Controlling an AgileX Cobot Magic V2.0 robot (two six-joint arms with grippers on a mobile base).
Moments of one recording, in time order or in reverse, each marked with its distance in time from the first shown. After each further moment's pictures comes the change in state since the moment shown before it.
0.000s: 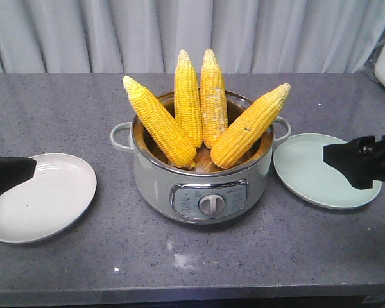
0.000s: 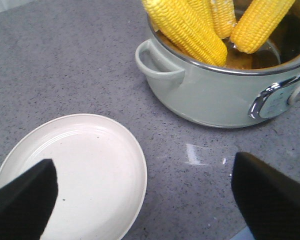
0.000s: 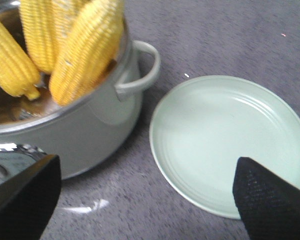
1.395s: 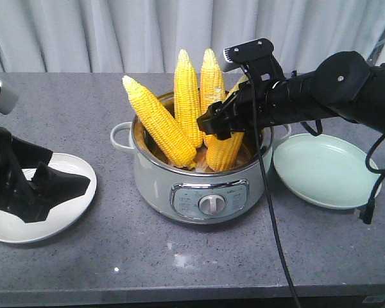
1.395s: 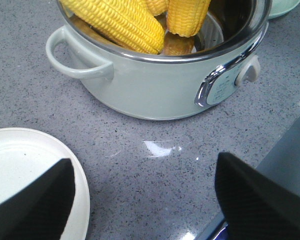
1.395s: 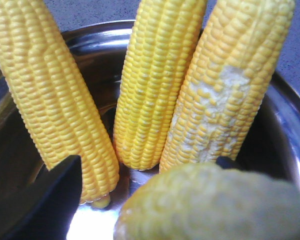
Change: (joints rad) left arm -0.191 0.158 -0.001 -0.036 -0.044 0.044; right arm 0.341 0.700 -0.489 0.131 -0.129 -0.175
